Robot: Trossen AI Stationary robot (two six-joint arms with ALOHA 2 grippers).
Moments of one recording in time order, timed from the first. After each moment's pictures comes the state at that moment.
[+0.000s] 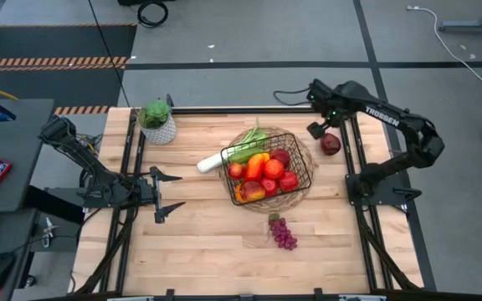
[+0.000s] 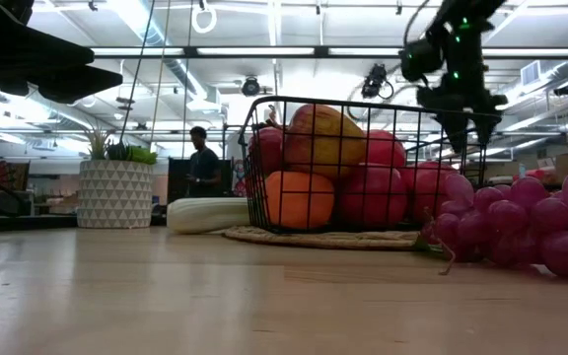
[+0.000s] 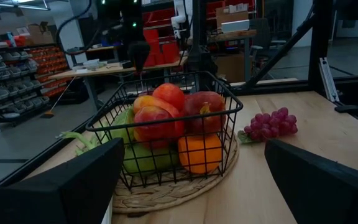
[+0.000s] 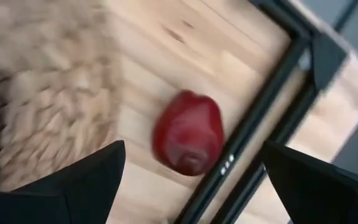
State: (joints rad) left arm -0.76 0.63 0.01 0.64 -0.97 0.10; right arm -0.78 1.37 1.21 -1.30 0.20 0.25
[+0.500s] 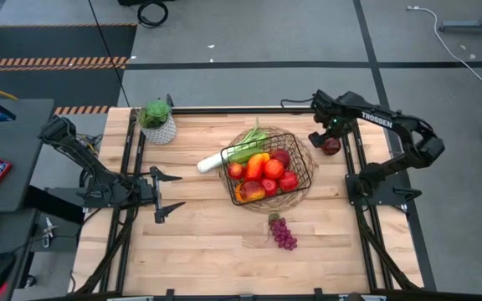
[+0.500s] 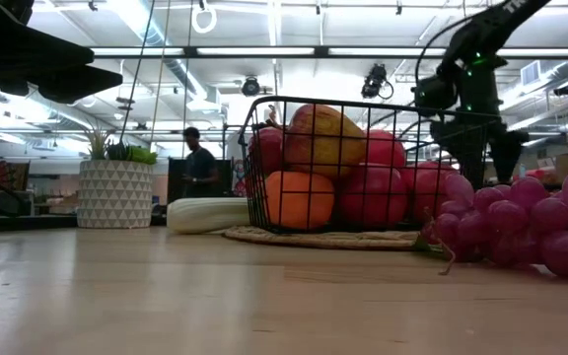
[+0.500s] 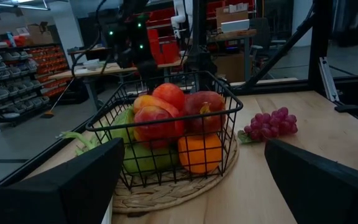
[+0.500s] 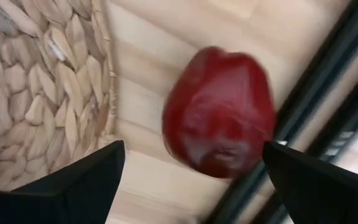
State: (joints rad) left arm -0.76 0.63 0.01 0.64 -0.97 0.10; right arm -0.88 1.37 0.96 -1.15 0.06 0.28
